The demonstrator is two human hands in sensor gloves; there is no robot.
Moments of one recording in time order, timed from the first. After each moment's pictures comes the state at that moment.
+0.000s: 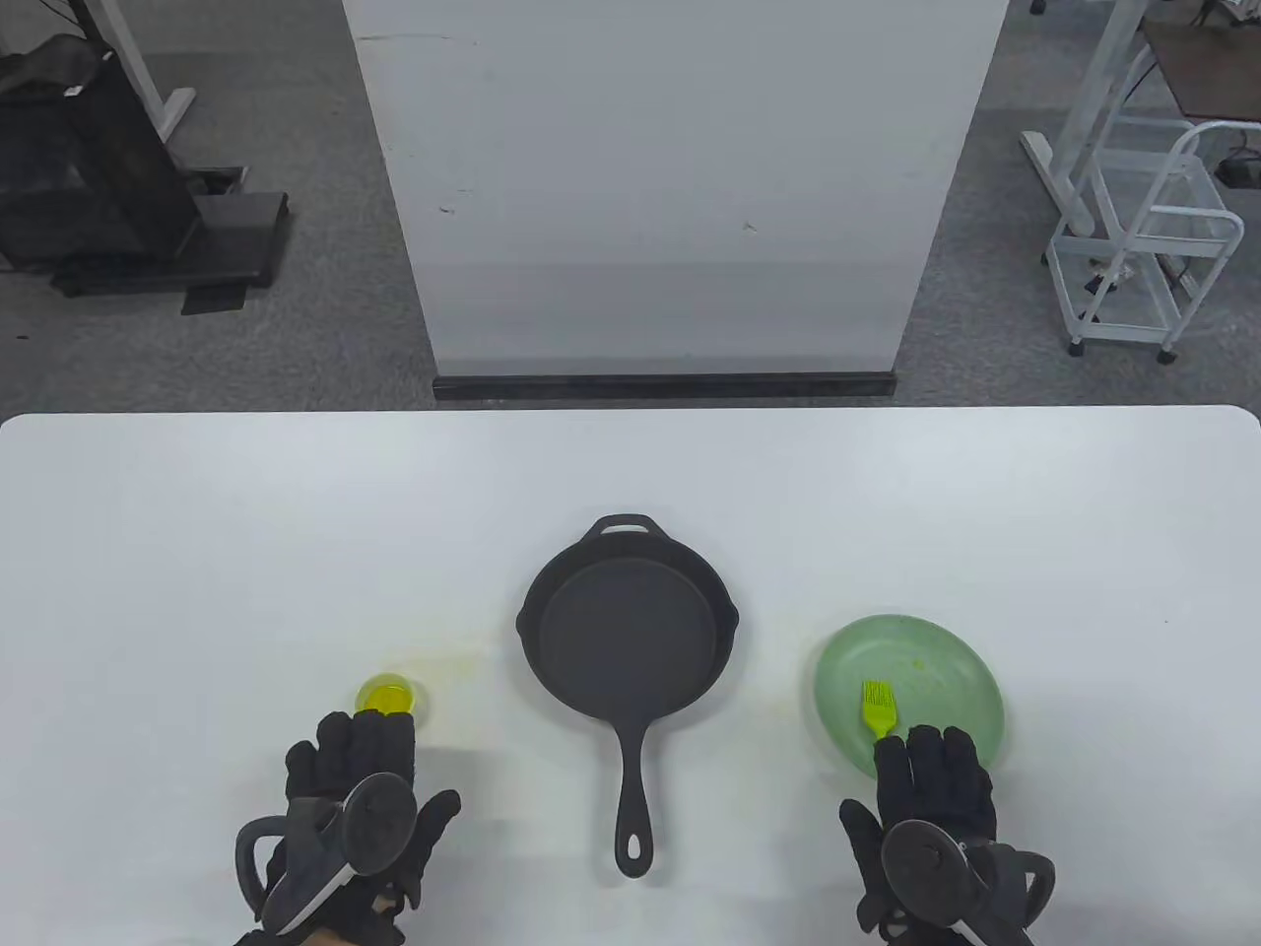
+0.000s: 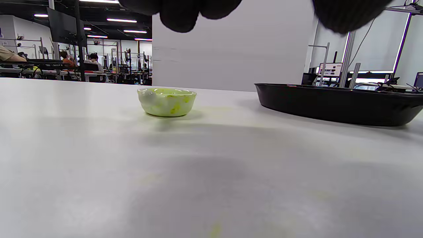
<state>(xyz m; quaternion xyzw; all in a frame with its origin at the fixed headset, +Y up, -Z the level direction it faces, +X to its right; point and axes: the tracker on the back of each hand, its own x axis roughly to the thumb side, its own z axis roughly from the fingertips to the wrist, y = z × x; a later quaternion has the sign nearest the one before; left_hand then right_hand) -0.277 -0.713 -0.248 0.01 -0.03 0.02 1.00 0.192 -0.737 -0.203 -0.01 -0.11 0.99 0.13</state>
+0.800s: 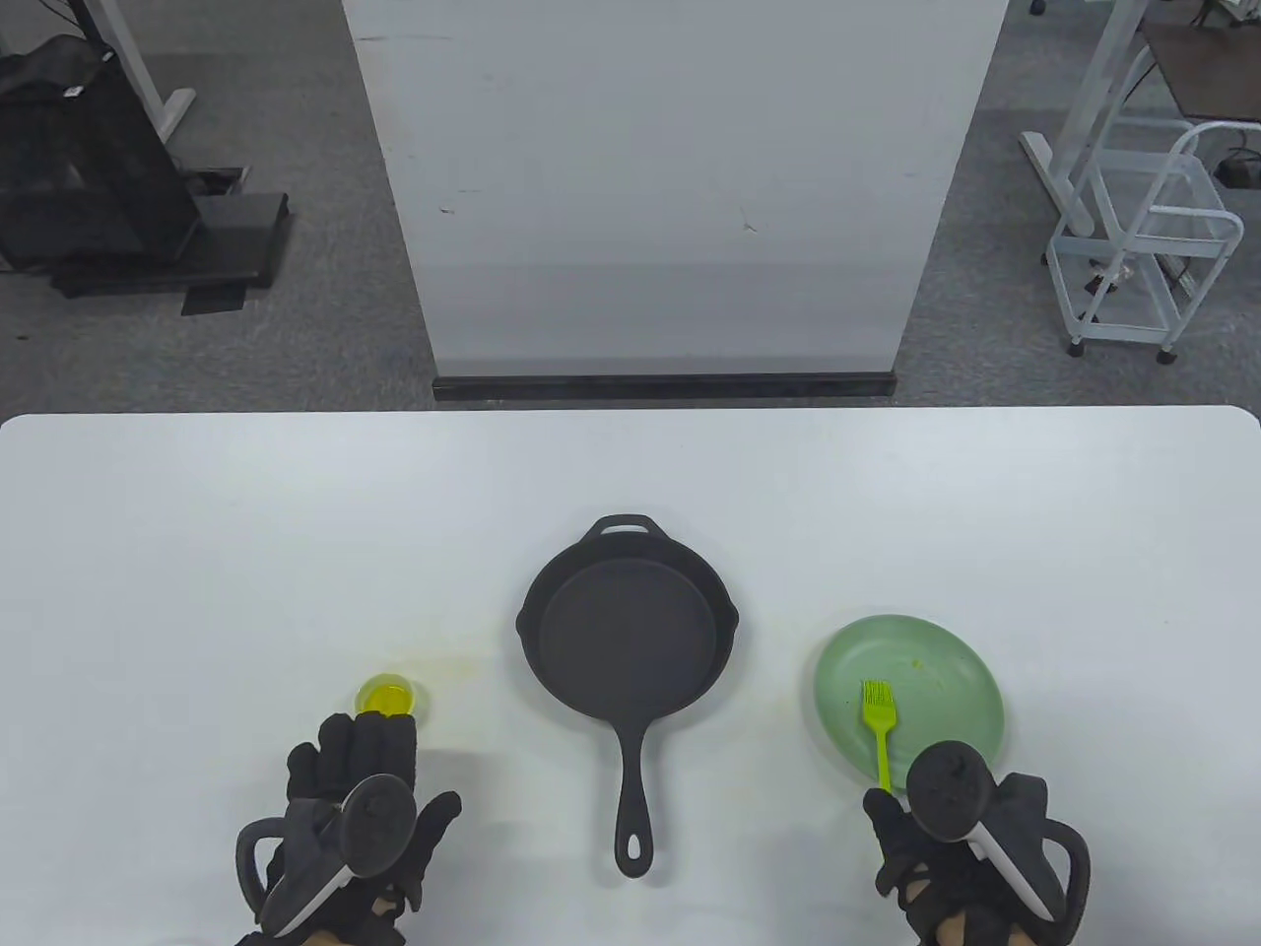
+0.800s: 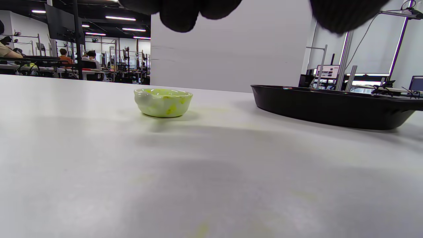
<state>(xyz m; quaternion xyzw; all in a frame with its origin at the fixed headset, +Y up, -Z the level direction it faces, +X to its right) -0.277 -0.713 -0.247 0.00 -0.04 0.03 1.00 0.204 -0.719 -0.226 -0.14 0.14 0.97 0.13</state>
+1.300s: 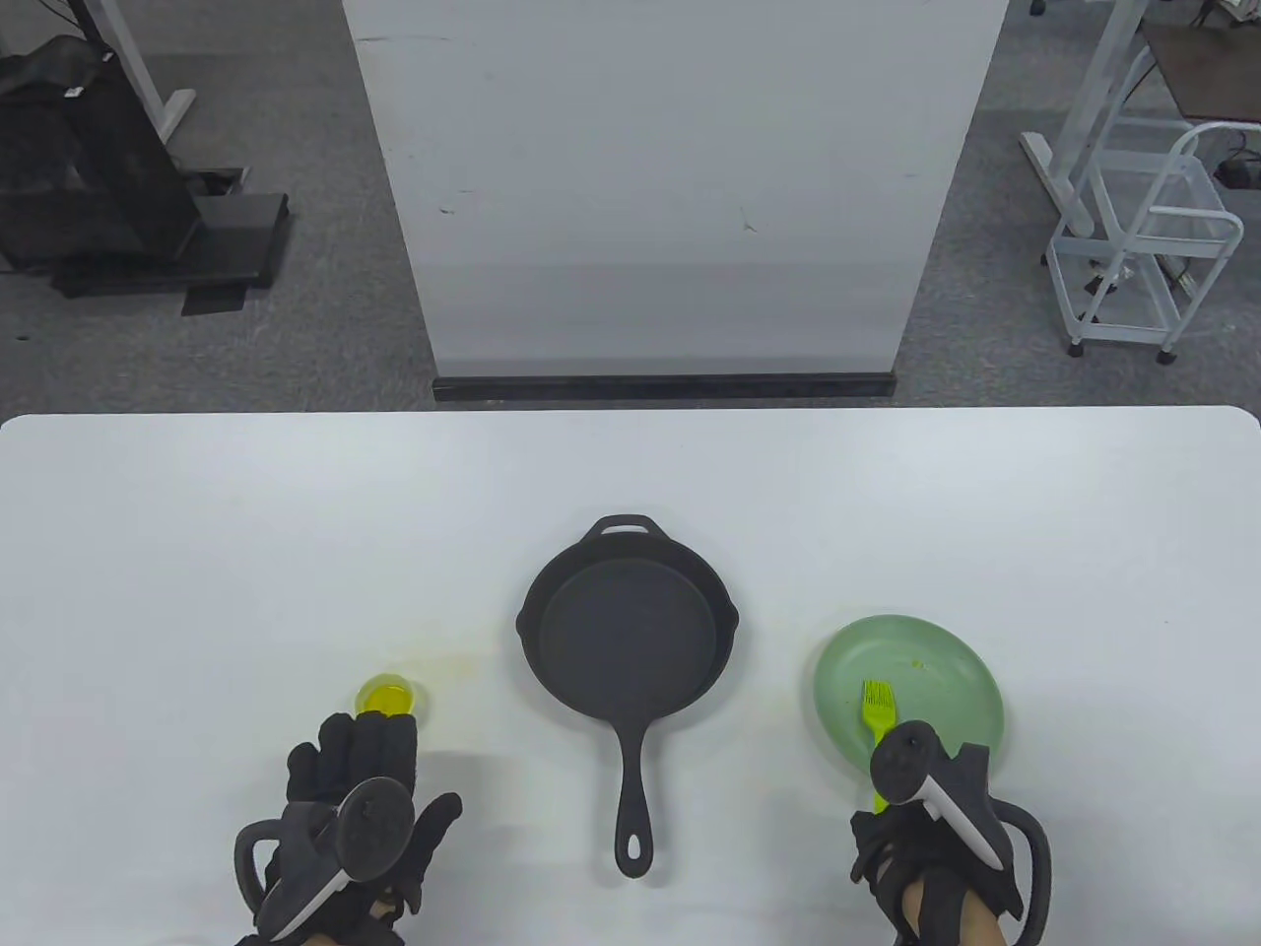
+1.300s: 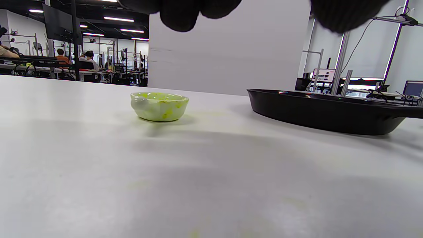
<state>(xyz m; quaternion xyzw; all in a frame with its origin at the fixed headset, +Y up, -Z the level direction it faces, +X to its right) -0.277 -0.712 -0.245 0.01 -0.04 0.04 1.00 0.200 -0.749 -0.244 -0.18 0.26 0.94 0.13</state>
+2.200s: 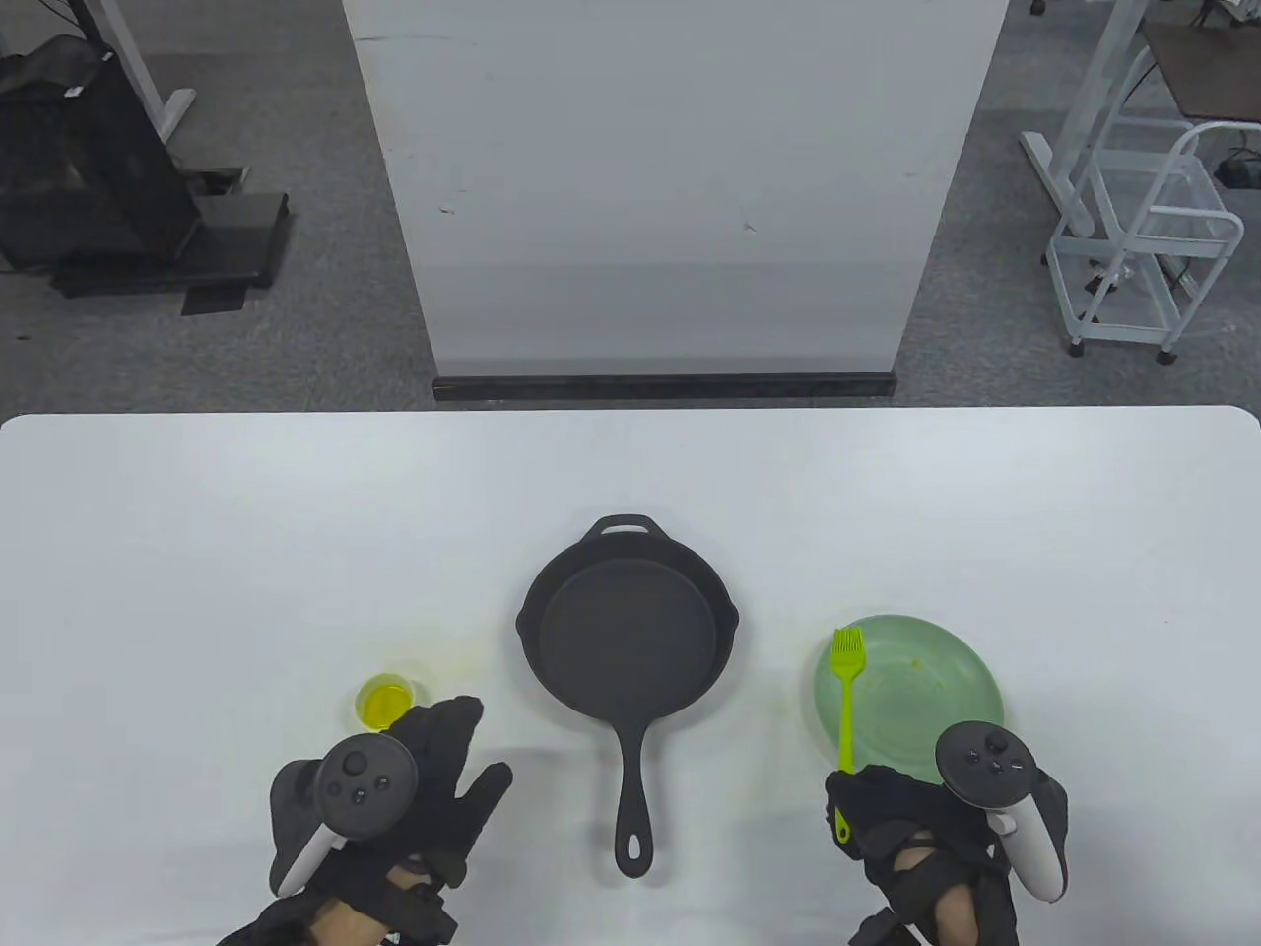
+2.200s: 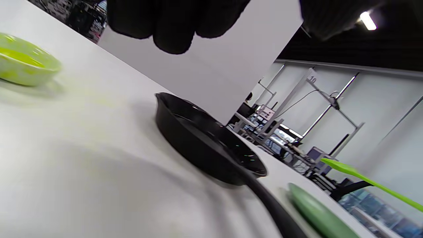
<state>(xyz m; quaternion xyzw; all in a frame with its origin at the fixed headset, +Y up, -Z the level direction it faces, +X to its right) -0.237 -0.684 -0.265 -0.05 -0.13 0.31 0.94 0.187 -0.713 -0.233 -0.05 0.18 0.83 0.53</state>
